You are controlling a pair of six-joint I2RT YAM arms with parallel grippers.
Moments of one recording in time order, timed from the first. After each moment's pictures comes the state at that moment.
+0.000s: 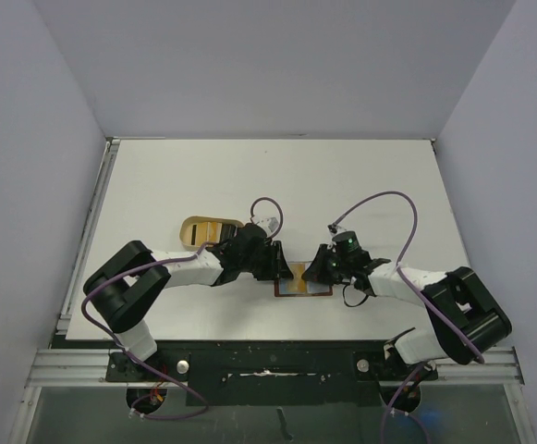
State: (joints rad) left arm -0.84 1.70 0.80 0.18 0.23 -0.84; right arm 0.51 1.40 0.47 0.08 -0.24 0.72
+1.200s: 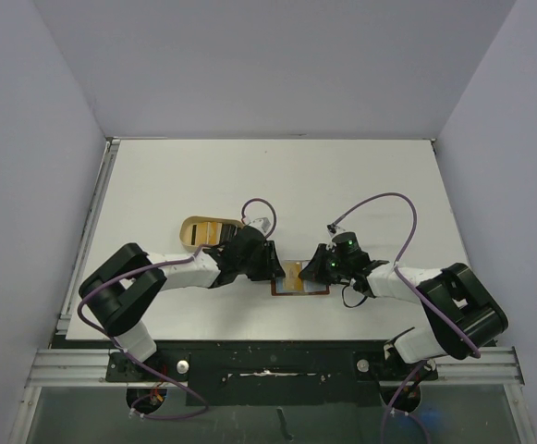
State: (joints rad) left arm -0.84 1.67 0.77 0.13 0.09 -0.85; right arm 0.51 1.44 0.45 0.19 -0.27 0.75
